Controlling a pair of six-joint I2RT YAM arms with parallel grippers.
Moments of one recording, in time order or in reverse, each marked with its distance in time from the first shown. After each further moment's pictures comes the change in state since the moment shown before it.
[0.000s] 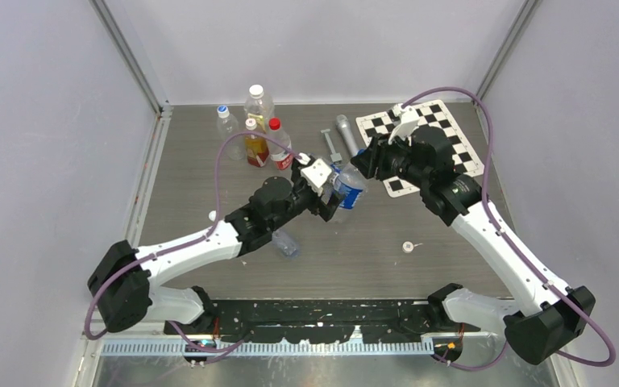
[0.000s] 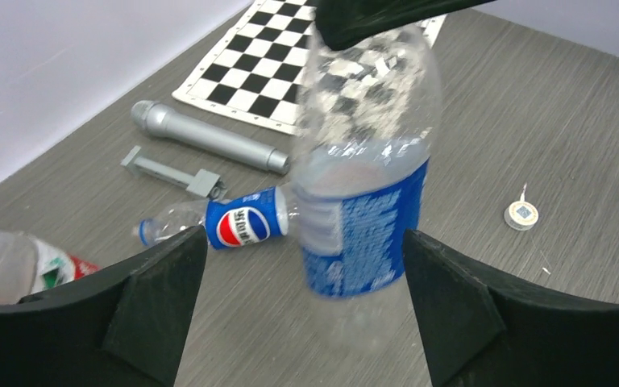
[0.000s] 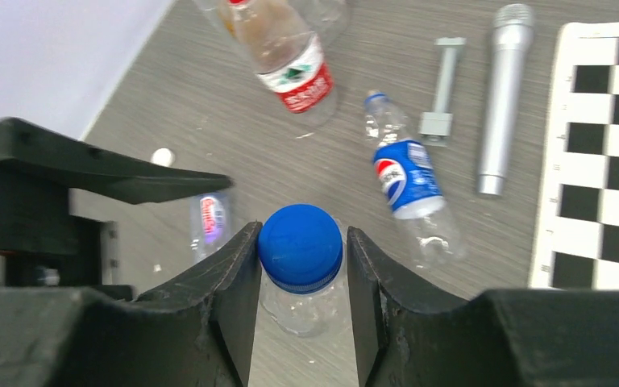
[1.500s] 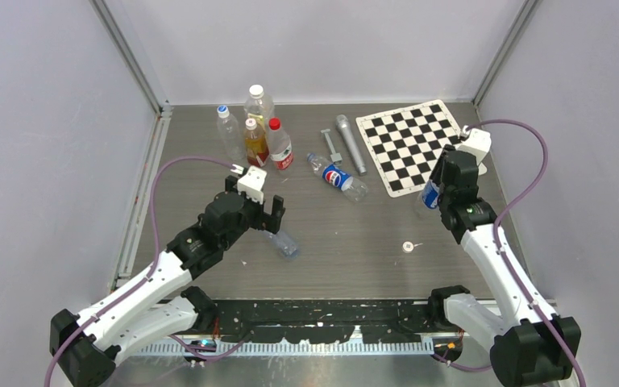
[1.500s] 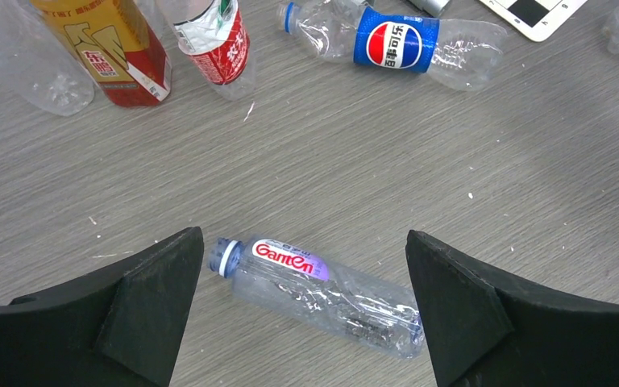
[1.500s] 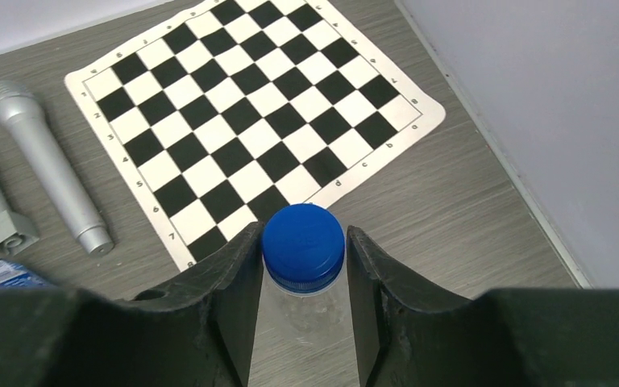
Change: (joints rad) left arm 0.189 -0.483 -0.177 -0.568 -0.164 -0.208; right arm -0.327 -0.141 -0.326 0.113 0.722 -0.077
